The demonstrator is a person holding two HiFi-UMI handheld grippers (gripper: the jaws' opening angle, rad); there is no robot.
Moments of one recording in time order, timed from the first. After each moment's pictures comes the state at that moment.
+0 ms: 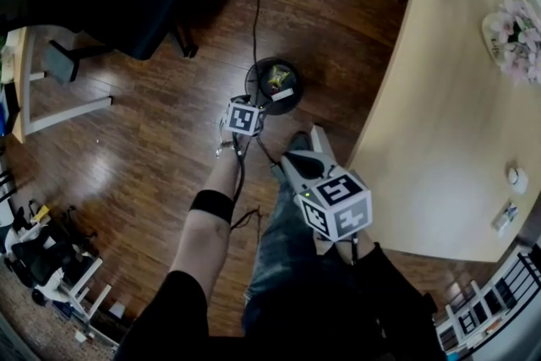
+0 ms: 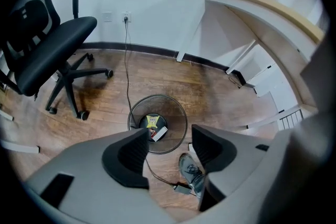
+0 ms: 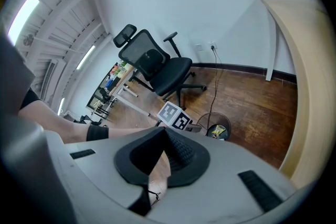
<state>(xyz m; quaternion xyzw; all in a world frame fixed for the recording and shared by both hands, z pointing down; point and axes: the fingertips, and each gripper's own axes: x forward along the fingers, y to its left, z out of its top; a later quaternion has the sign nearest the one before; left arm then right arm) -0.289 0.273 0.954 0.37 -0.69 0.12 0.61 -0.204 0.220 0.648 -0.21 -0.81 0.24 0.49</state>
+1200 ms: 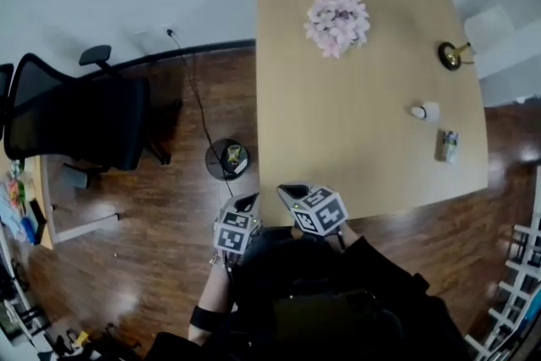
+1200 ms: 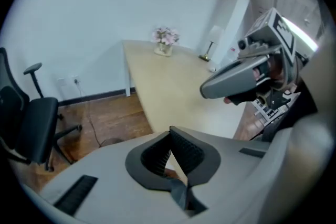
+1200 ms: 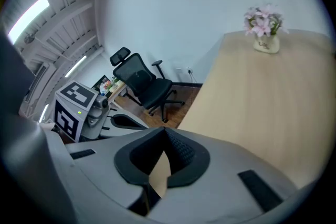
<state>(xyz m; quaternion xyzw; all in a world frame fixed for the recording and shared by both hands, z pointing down) -0.116 0.168 0.592 0.58 -0.67 0.19 0.43 -0.092 0.114 0.544 -0.09 -0.87 0.23 0.43</state>
